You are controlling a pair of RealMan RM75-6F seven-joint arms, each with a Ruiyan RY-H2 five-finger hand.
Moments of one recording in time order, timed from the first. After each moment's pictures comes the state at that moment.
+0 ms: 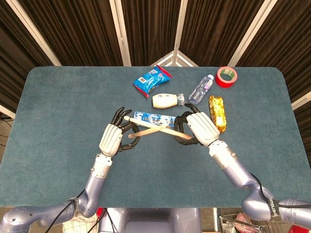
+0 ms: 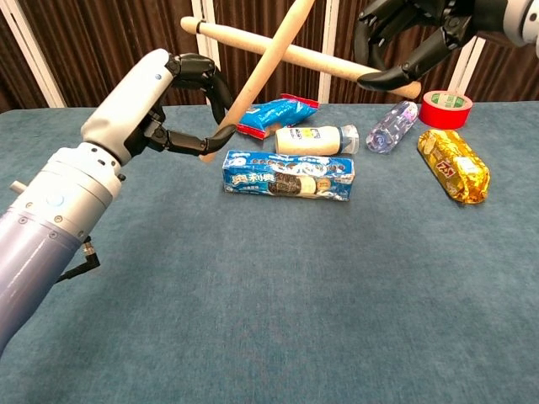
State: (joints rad) left arm -0.66 -1.98 -0.24 -1.12 1.50 1.43 -0.13; right arm 0.73 -1.19 0.30 -1.85 -1.22 0.97 0.04
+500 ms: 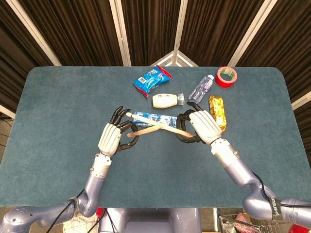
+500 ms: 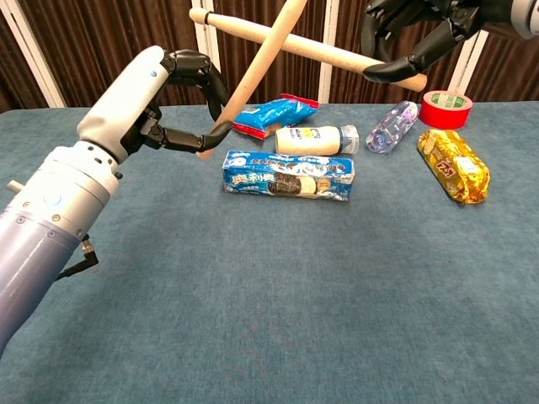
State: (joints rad) left arm -0.66 -1.98 -0.25 -1.11 1.51 1.45 -0.14; right arm 0.73 -1.18 0.31 -1.84 -1.20 0.97 0.06
